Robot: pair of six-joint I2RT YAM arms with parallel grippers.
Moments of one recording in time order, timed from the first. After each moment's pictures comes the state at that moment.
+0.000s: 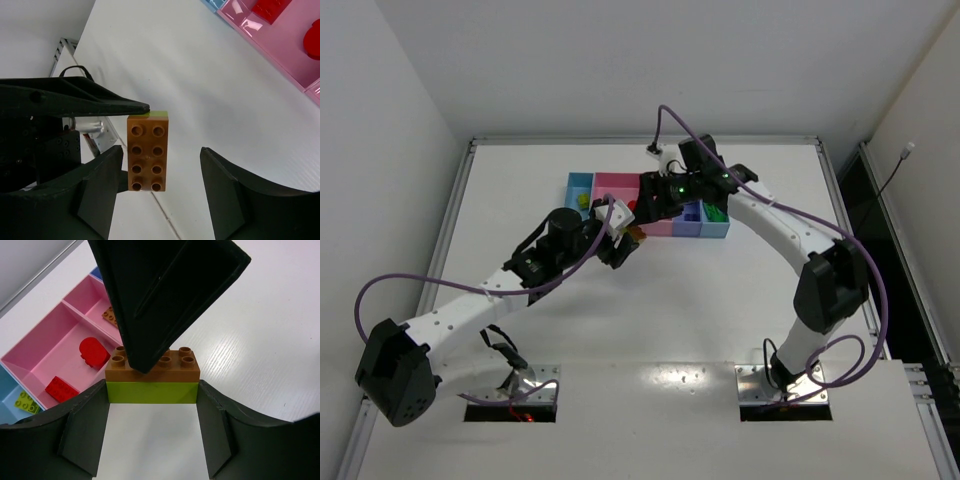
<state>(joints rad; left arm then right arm) -0.66 1.11 0.75 0.10 0.19 0.19 0.52 1.72 1.47 -0.50 -0.66 0.28</state>
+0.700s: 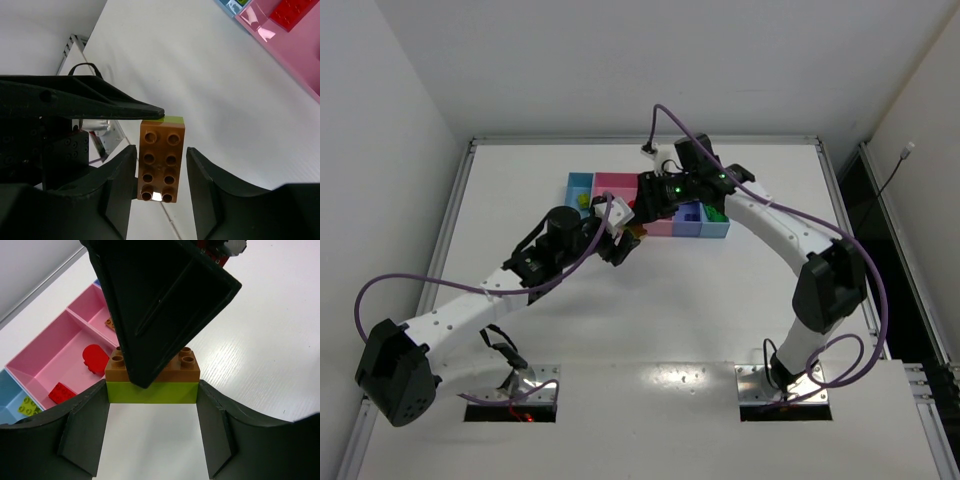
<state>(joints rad) -0.66 1.11 0.76 0.11 0.19 0.18 0.53 1.73 1.48 -0.48 -0.69 0.28</state>
